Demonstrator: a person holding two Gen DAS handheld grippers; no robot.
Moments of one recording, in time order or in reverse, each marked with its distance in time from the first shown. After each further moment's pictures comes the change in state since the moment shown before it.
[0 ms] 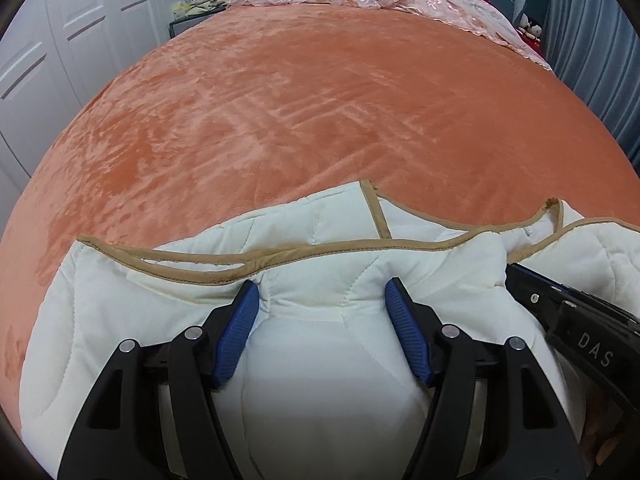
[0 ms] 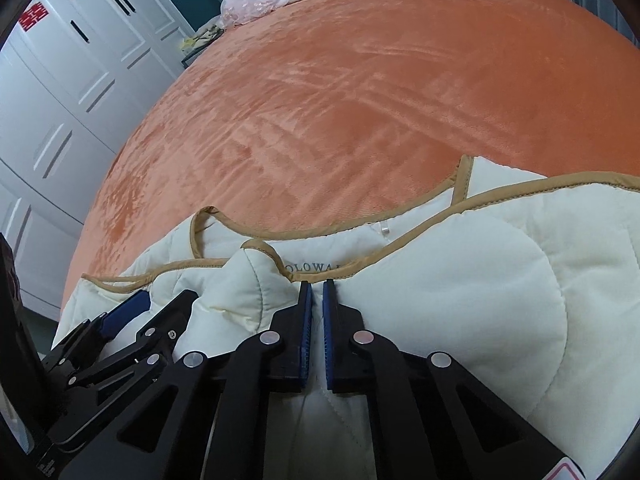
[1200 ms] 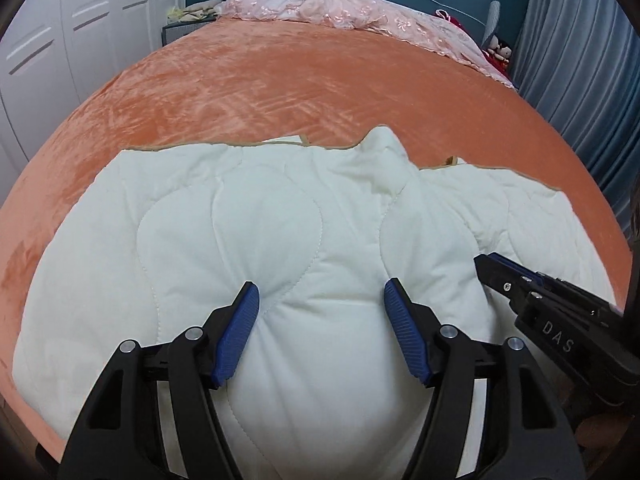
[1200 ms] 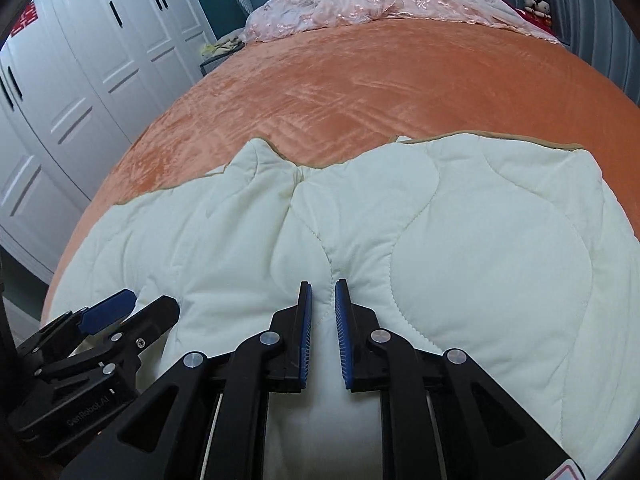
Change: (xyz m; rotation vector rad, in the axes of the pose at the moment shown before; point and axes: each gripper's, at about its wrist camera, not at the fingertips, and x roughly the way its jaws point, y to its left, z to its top) left arm -0.097 -0.021 -0.077 -0.030 -0.063 -0.114; right arm -0.094 0.000 -0.084 -0.143 -0.107 -0.075
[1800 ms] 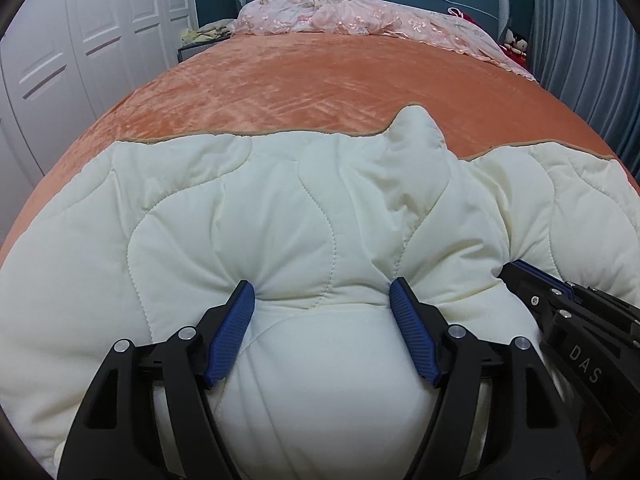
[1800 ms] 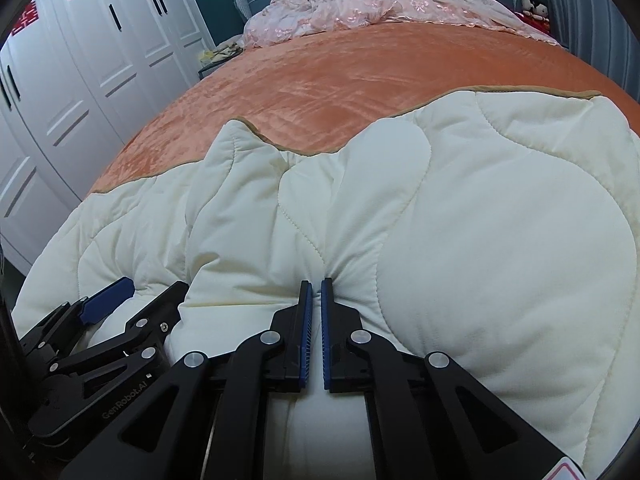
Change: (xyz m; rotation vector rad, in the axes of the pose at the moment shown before) left arm 0.040 -0.008 -0.005 0.043 -0.061 0.124; right arm 0.028 -0.011 -0.009 0.004 -0.048 0.004
